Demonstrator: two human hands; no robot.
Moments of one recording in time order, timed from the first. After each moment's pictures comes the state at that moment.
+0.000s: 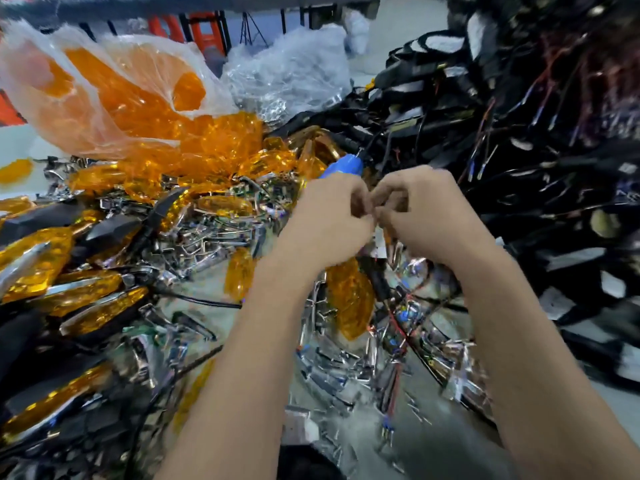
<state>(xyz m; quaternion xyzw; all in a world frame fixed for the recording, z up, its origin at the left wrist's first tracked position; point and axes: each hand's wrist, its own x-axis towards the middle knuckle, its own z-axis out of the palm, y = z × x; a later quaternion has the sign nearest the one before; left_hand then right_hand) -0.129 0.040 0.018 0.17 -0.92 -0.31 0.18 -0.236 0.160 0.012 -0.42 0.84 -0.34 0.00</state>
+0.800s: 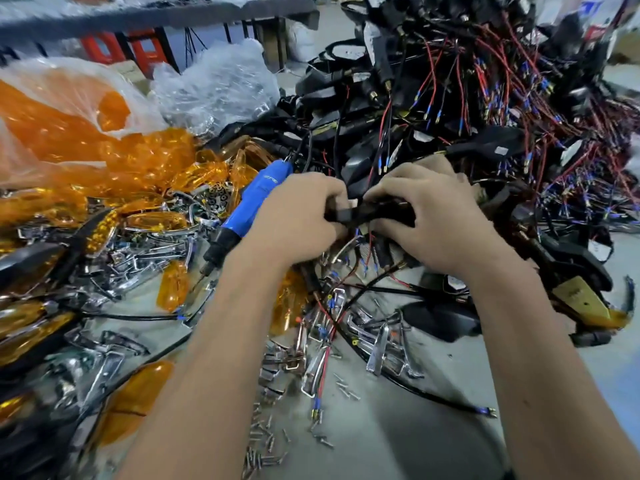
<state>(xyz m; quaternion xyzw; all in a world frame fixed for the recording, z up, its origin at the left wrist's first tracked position) -0.162 0.090 0.031 0.10 -0.96 -0.24 0.11 -0.247 0.270 0.025 -0.42 0.88 -0.21 -0.09</state>
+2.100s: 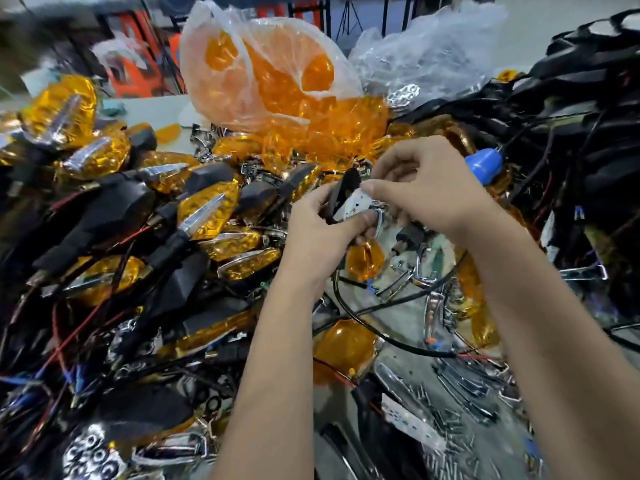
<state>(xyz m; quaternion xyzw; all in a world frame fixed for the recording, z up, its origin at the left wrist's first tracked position) -0.011 -0.046 -0.040 0.27 -0.64 -0.63 0.35 -0.163 0.033 0.012 -0.51 0.72 -0.45 0.14</state>
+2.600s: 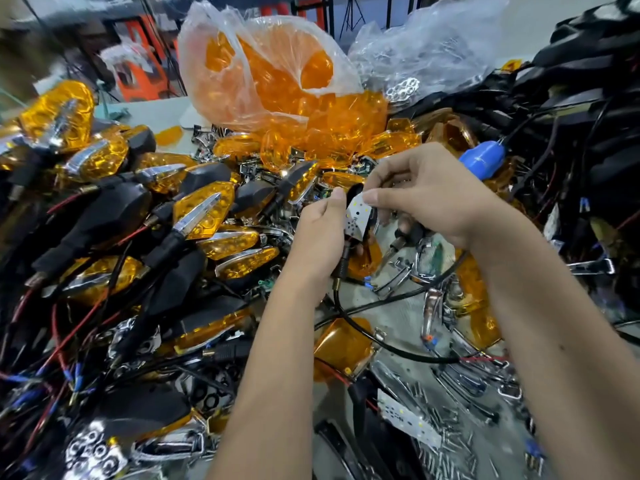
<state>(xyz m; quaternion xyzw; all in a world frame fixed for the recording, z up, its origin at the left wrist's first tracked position) -0.018 -0.039 -0.038 0.36 -0.64 -0.63 0.27 -0.171 0.039 0.004 -0.51 0.66 -0.48 0.28</state>
